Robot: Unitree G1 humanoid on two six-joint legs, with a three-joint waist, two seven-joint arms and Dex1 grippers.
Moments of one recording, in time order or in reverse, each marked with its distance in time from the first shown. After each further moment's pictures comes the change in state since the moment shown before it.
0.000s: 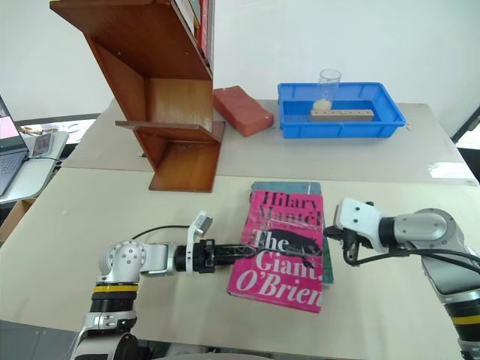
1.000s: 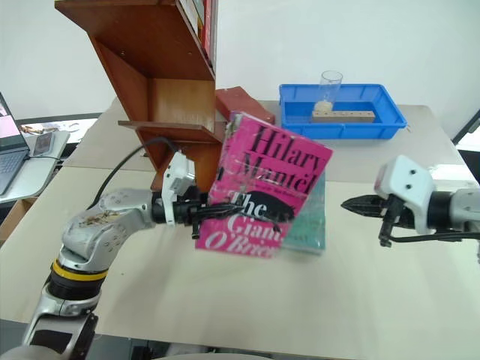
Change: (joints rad) left arm -0.198 0.387 -0.349 -0.307 0.436 -0.969 -0.334; right arm 0.055 -0.121 -0.424 -0.184 0.291 0.279 0.063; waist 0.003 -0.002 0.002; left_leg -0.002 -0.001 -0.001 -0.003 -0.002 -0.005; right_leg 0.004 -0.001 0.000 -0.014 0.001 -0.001
